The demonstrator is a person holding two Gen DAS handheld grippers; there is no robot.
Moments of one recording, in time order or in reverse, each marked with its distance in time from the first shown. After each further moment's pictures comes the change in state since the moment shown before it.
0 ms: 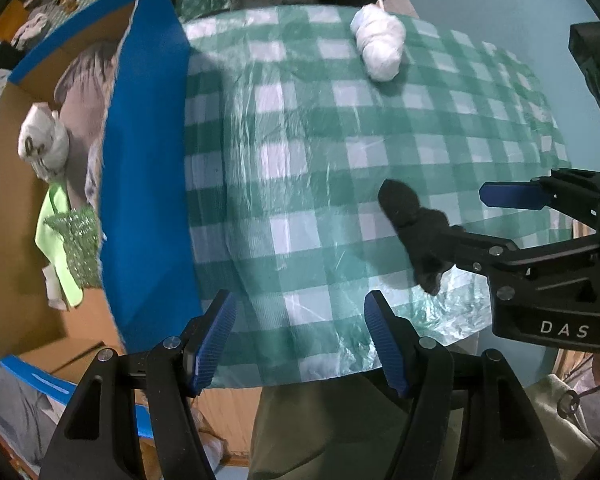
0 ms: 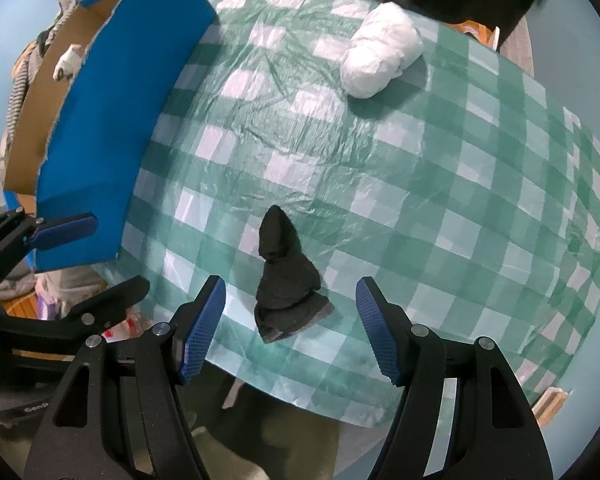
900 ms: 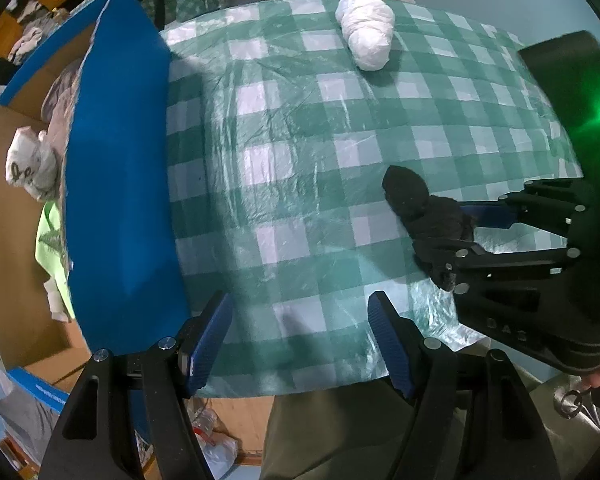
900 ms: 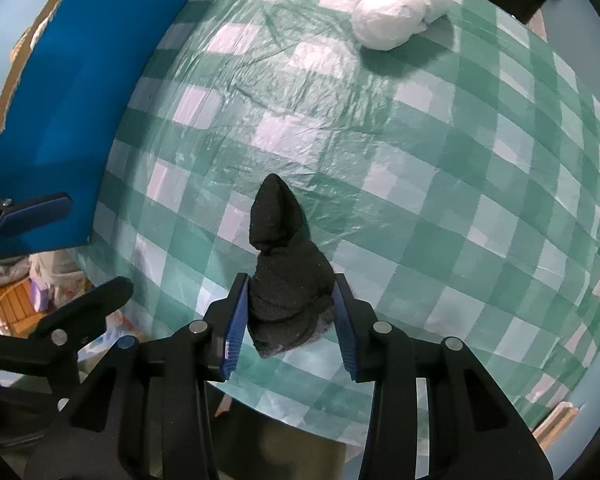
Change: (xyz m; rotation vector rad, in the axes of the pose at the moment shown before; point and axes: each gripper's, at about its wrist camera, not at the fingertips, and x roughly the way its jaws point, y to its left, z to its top) left arm 0.017 -0.024 0.007 0.042 -0.012 0.061; right arm 0.032 -0.011 -0.008 -0.009 0.034 0.009
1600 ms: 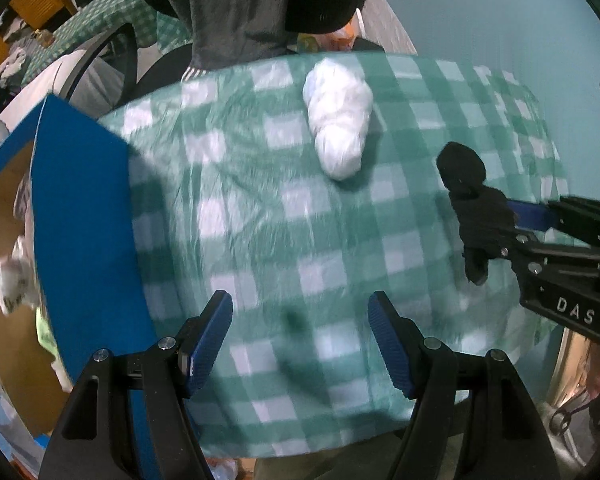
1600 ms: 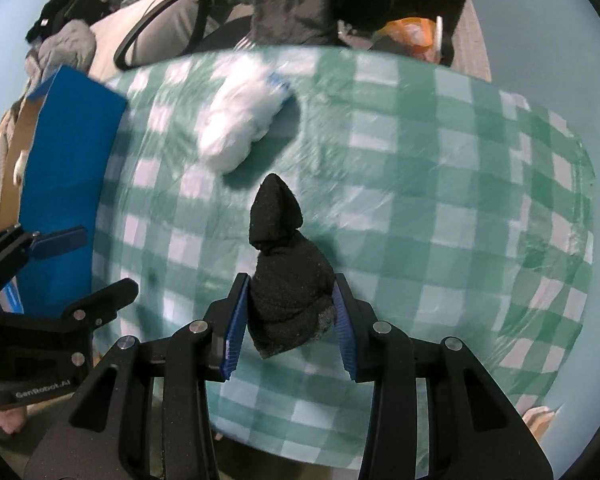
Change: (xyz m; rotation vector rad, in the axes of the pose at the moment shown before) left arm -0.001 -0.021 0.088 0.026 -0.040 -0.038; right arm -0.067 -0.095 0.032 0.197 -0.162 -0.005
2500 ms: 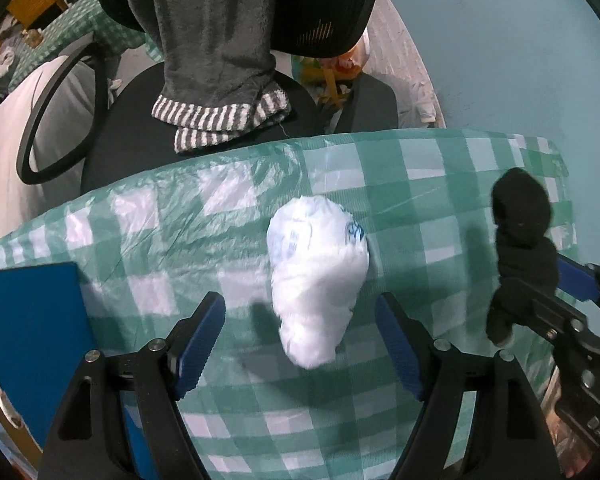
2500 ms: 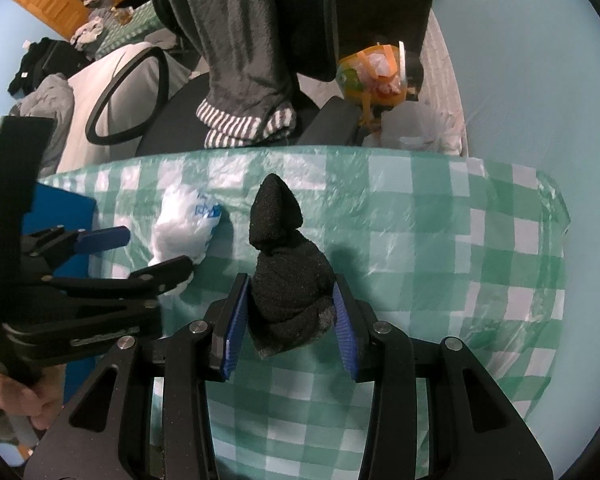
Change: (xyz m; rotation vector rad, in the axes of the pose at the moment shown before) left arm 0.039 -0.013 0.125 -0.030 0.045 -0.012; right arm -0.017 -0.041 0.060 0.096 -0.100 -0.017
